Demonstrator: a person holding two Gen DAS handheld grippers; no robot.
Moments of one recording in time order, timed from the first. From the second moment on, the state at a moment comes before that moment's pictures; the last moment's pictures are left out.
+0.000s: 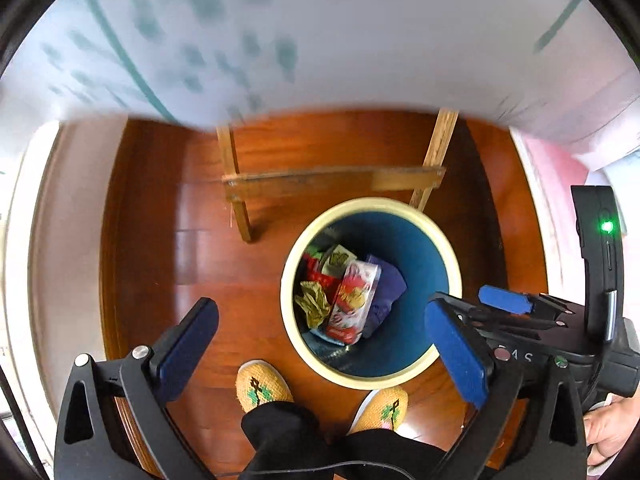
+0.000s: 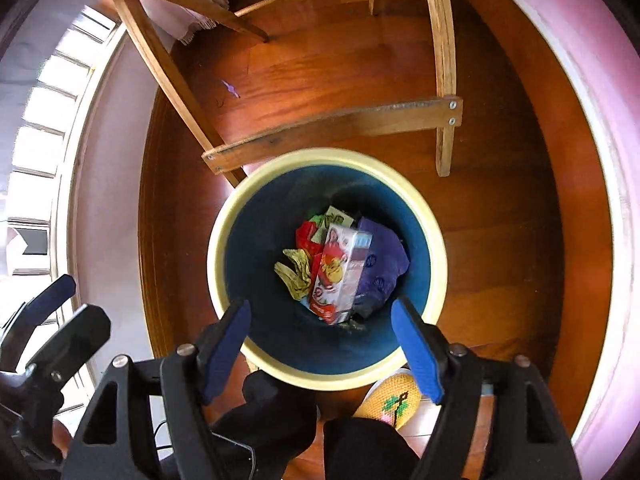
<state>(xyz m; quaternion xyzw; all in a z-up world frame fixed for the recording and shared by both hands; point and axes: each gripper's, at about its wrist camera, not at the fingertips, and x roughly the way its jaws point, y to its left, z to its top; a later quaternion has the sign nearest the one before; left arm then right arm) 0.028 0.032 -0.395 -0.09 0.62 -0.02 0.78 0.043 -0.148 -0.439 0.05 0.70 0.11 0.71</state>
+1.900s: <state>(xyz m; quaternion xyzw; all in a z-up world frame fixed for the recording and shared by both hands) 0.080 -0.017 0.083 -0.01 0.39 0.03 0.92 0.120 -0.199 0.028 0.01 0.43 0.22 0.87</state>
